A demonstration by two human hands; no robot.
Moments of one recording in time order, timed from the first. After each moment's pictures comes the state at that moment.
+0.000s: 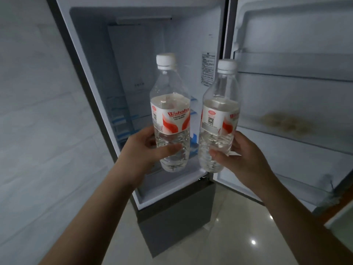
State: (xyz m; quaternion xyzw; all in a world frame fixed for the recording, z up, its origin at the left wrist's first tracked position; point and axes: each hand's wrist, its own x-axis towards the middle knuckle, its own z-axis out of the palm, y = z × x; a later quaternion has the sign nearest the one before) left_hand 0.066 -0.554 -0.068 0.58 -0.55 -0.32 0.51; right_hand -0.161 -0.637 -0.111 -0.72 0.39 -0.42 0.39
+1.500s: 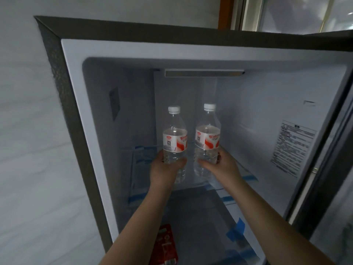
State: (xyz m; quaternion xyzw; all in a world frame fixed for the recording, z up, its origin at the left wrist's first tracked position) left_hand 0.257 -0.879 -0.096 0.64 -0.29 -0.19 0.69; right_hand 0.121 -0.991 -0.104 -0.74 0.37 -0.38 0.42
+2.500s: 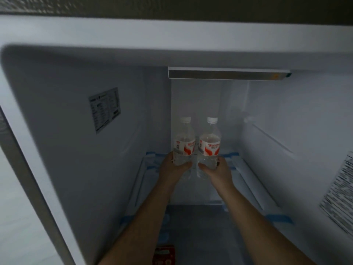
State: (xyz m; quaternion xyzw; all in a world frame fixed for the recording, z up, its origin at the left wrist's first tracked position) left_hand 0.334 -0.989 -0.129 0.67 -0.29 -0.18 0.66; right_hand 0.223 -1.102 -0.146 -0.73 0.35 -0.36 0.46
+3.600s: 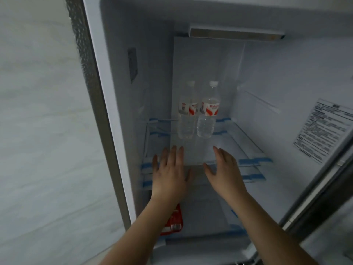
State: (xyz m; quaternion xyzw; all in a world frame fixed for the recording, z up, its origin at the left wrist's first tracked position) left_hand 0.245 -0.826 -0.183 0.83 -0.48 0.17 0.21; right_hand 0.117 -0.937 -0.166 -0.88 0.39 -0.25 0.13
